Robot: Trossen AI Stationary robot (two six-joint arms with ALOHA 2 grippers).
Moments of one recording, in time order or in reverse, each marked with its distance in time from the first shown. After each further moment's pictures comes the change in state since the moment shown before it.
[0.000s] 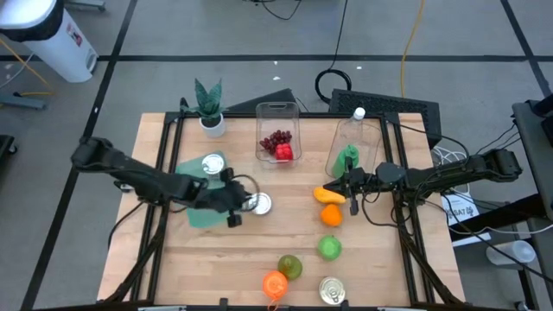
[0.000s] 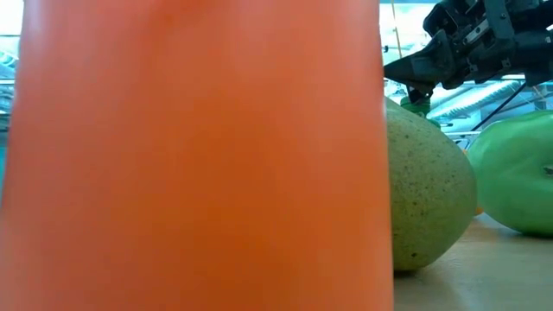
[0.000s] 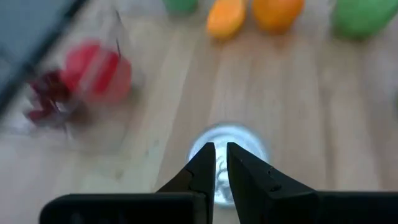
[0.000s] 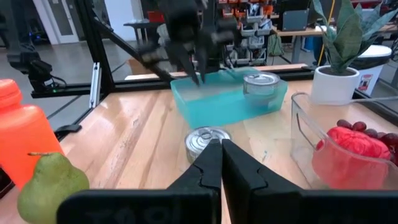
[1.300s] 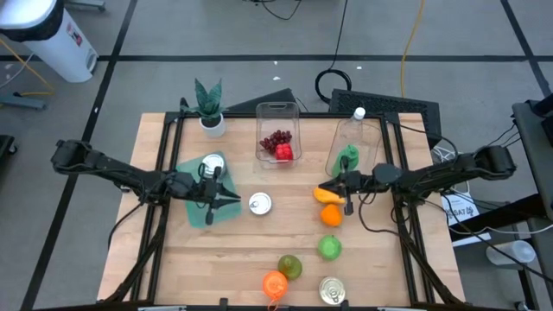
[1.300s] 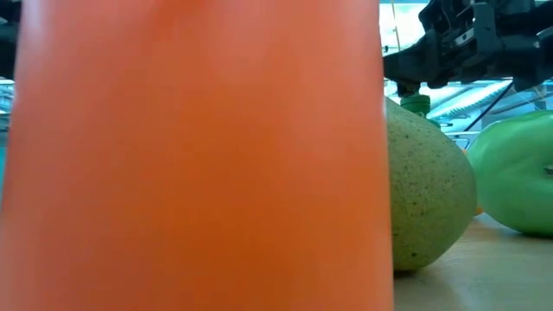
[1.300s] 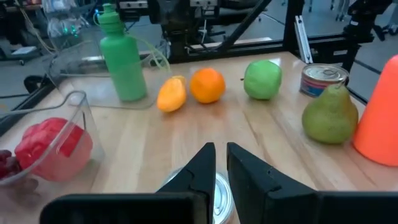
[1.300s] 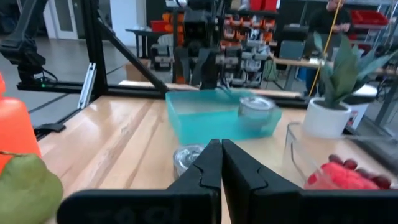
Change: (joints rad) left arm 0.103 -0.364 -0.530 0.701 0.357 0.277; right arm 0.000 0.163 0.000 0.232 0.001 -0.140
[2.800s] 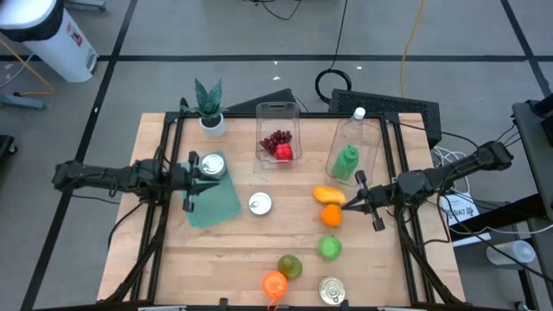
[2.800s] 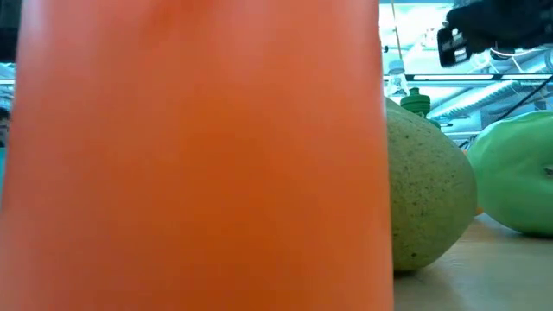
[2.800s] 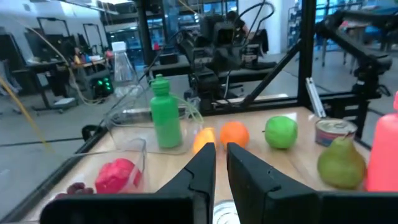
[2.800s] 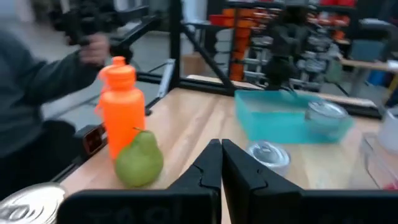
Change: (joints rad) left arm 0.117 -0.628 -0.063 -0.335 0.052 0.054; right arm 0.298 -0.494 0.035 -0.572 0.060 0.017
